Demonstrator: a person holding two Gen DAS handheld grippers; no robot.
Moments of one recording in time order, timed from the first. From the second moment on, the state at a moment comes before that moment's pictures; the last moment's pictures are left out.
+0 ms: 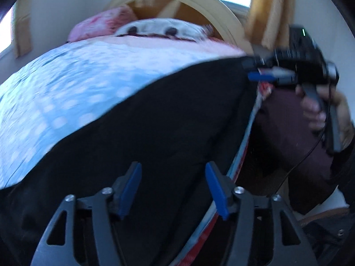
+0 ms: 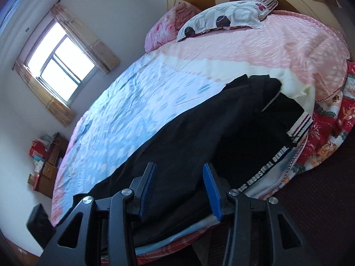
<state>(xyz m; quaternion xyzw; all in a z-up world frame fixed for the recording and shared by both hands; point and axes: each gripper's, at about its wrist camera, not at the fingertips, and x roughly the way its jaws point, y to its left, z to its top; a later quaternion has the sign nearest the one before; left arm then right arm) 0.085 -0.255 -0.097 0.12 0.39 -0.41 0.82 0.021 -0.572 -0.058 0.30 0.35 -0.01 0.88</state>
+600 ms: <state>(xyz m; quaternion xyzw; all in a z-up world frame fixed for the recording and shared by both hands) 0.082 -0.273 -0.119 0.16 0.40 -0.41 0.81 0.021 -0.630 -0.069 0.39 0.31 -0.04 0.87</state>
